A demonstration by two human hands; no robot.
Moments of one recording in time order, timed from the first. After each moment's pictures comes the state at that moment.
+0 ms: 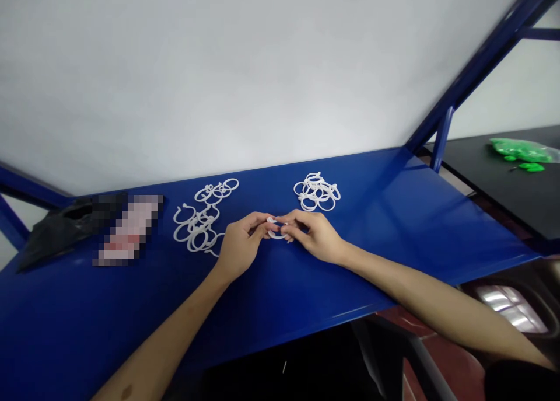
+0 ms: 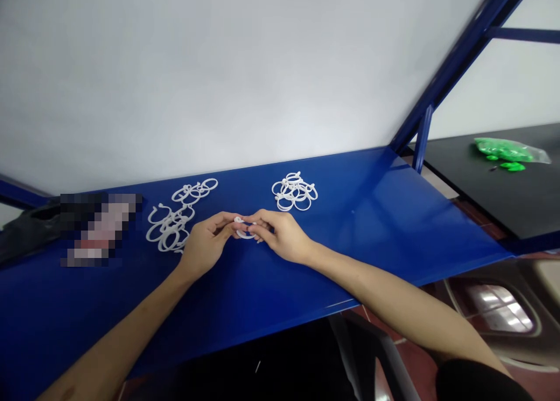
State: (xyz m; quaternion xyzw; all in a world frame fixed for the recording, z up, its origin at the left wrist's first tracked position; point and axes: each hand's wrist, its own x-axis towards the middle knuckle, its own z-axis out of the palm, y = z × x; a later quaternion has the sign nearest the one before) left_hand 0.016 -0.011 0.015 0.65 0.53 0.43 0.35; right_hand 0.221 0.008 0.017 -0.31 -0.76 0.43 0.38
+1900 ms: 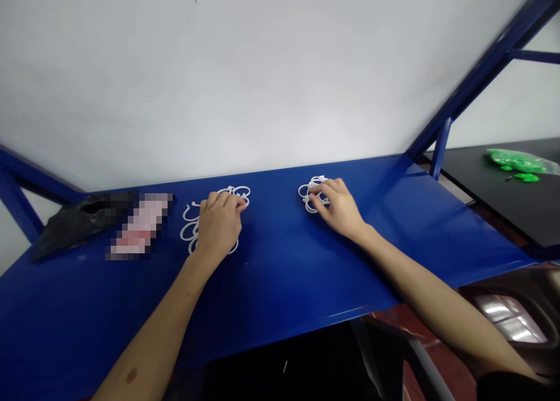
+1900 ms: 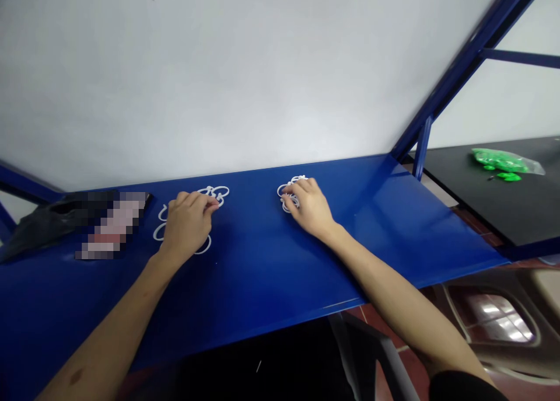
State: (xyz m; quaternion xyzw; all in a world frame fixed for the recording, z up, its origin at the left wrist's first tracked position) left_hand -0.033 0.015 0.025 0.74 0.62 0.25 -0.11; right_hand 0.258 0.054 0.027 -0.43 -0.83 0.02 0.36
